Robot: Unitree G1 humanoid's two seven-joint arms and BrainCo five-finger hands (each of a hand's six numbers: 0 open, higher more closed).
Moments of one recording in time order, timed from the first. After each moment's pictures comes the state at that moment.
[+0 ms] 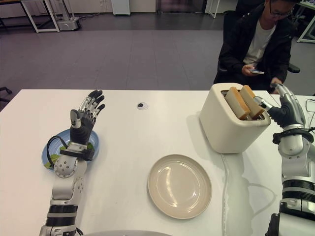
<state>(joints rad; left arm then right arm) -0.08 0.10 0.05 -0.14 -0.14 -0.22 -0.20 -0.36 -0.83 -0.25 0.62 -0.39 -0.31 -0.06</state>
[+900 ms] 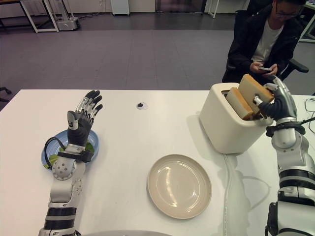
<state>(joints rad) -0.06 0.10 0.05 -0.17 -0.14 -0.22 -0.18 -0.45 -0.85 -0.17 0.66 -0.28 -0.41 -0.13</state>
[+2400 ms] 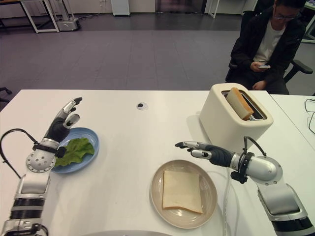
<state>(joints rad) -0.09 0.55 0.10 0.05 0.40 -0.25 -0.12 0.08 -0.84 -0.09 -0.36 0.23 0.04 0.82</state>
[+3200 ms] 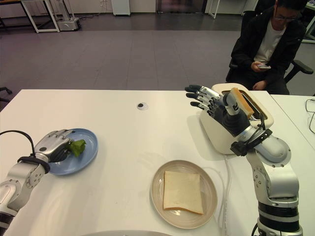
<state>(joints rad) 0.05 0.82 -0.07 -0.07 0.92 -0.03 -0.12 -0.12 -0.63 -0.24 -0.43 0.47 0.25 0.59</state>
